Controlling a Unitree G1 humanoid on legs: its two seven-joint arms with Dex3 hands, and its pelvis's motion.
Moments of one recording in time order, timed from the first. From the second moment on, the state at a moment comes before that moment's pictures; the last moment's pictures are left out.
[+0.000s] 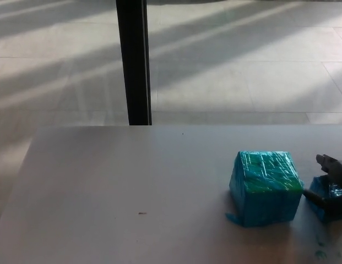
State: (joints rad) left_arm 0.00 0.76 0.26 1.25 -0.08 -0.08 -0.39; right_arm -0.71 -0.59 0.46 0.85 -0.40 0.18 0.15
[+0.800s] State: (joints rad) left_arm 0.00 0.76 0.23 1.24 -0.08 -0.09 -0.38; right_arm -0.76 -0.64 0.68 0.89 -0.60 0.15 0.20
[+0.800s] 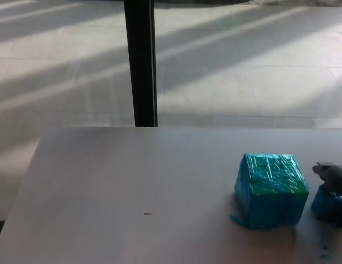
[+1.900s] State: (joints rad) left_arm 0.00 0.76 0.23 1.25 -0.08 -0.09 -0.38; right_arm -0.64 -0.67 0.55 0.94 -0.69 -0.12 -0.21
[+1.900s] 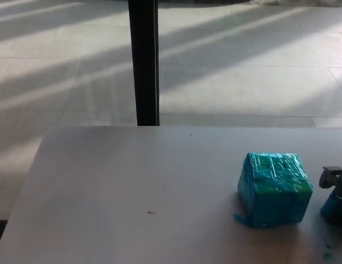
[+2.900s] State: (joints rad) left_arm 0.01 0.76 0.25 1.25 -0.08 -0.10 -0.38; right_arm -0.77 -0.81 0.36 0.84 -0.66 -0.41 -0.14
